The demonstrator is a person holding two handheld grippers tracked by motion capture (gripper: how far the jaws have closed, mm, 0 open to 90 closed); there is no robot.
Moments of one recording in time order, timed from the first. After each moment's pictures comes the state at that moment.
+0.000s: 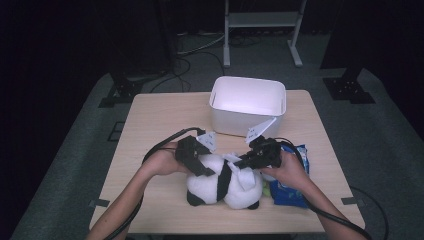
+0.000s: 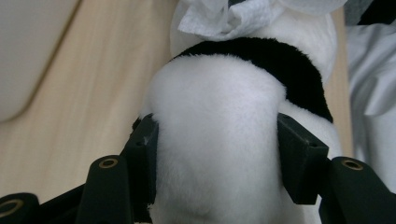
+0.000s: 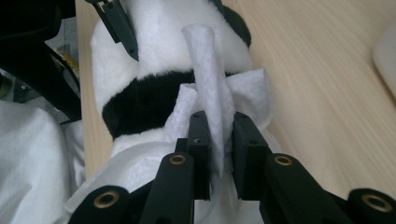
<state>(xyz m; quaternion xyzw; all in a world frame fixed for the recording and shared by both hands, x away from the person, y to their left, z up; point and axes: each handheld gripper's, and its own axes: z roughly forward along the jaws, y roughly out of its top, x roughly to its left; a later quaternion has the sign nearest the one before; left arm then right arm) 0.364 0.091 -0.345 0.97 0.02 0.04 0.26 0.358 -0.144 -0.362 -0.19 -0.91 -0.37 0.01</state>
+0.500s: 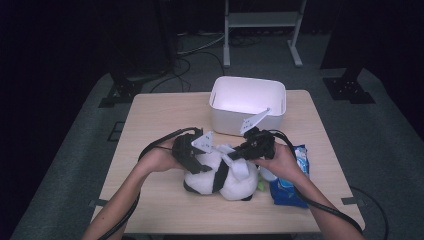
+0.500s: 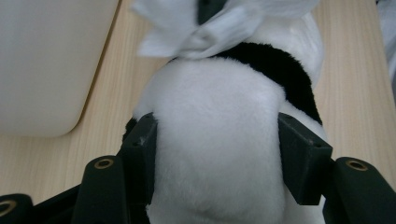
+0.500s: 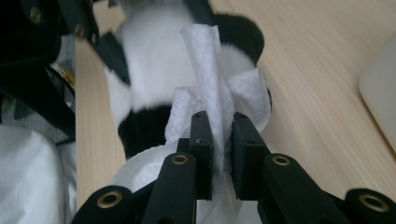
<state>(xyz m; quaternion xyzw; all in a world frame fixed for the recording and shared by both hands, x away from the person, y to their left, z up) 0.355 0.099 -0.340 0.96 -0.03 0.10 0.27 0.377 -0.129 -0.353 -0.19 -0.90 -0.40 0.01</state>
